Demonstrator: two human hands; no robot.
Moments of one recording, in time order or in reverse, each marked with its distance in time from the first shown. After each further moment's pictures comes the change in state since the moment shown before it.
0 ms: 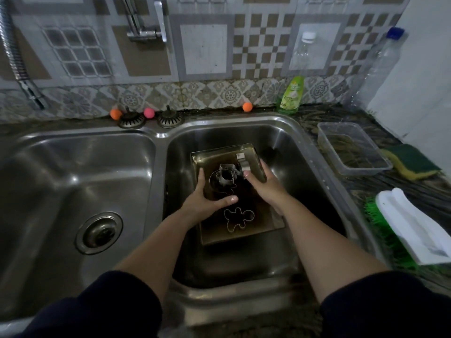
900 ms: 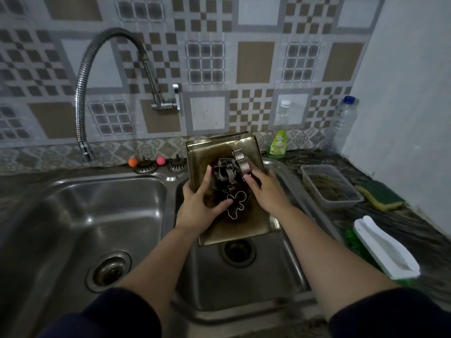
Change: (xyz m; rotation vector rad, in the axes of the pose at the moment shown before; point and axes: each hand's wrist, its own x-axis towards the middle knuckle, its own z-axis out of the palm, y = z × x) left_hand -0.056 0.055 -0.030 0.280 0.451 0.519; right_hand -0.053 -0.090 -0.033 -0.350 0.221 -0.453
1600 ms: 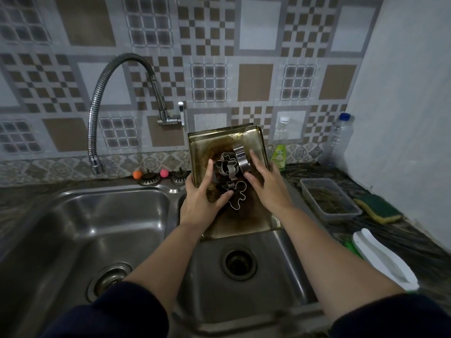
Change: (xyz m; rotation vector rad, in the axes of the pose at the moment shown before) left_hand 0.014 0.026 -0.014 -0.003 0.166 0.128; right_hand 0.002 -0.031 -0.025 -0.054 0.142 -0.101
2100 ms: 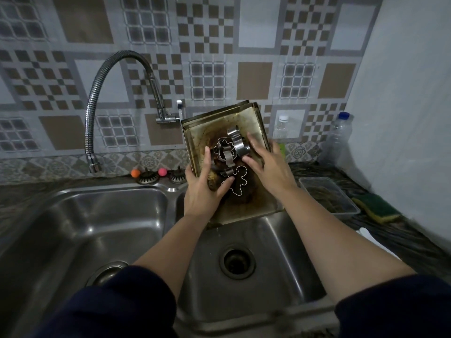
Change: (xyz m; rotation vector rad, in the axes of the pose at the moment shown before) left_hand 0.013 0.016 0.004 -0.104 0.101 0.038; right_hand 0.023 -0.017 -0.026 -0.145 0.079 -0.096
